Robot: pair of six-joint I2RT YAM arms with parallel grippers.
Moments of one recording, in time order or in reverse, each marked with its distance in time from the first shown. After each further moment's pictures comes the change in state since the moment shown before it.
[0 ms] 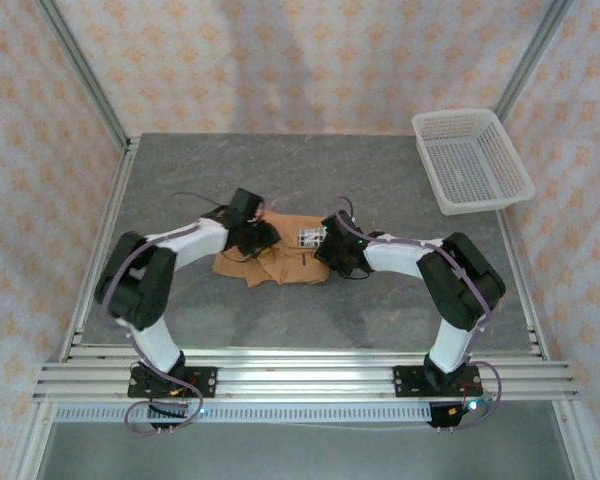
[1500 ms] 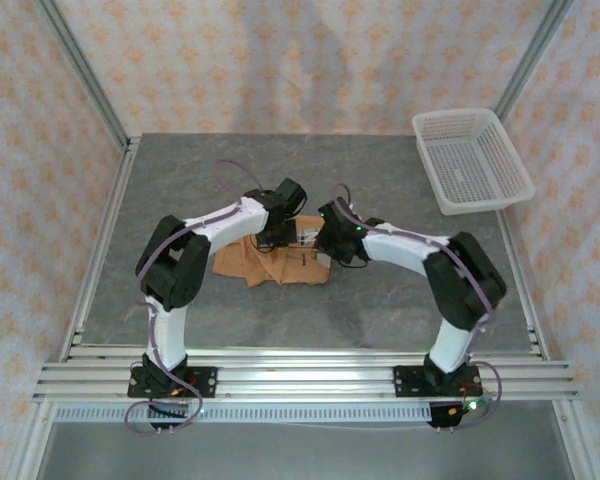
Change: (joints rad) left arm -0.217 0.279 0.463 -0.449 -0.341 0.239; right arm -0.002 0.021 0.140 -0.127 0.045 -0.050
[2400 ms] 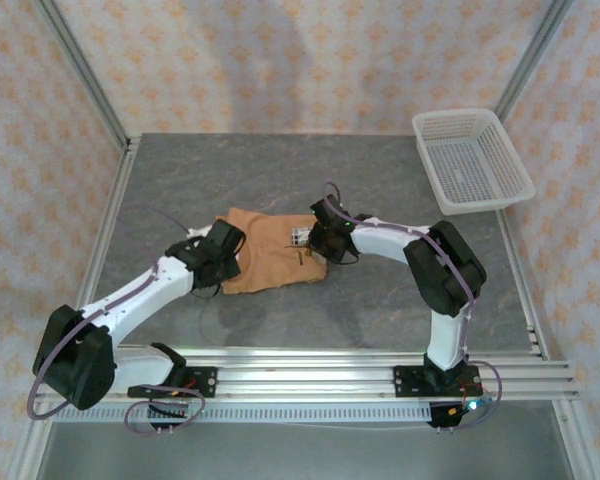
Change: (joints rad) left arm 0.083 -0.705 -0.610 0.028 -0.172 -0.205; right arm 0.000 0.106 0.089 -0.004 -0.067 -0.019
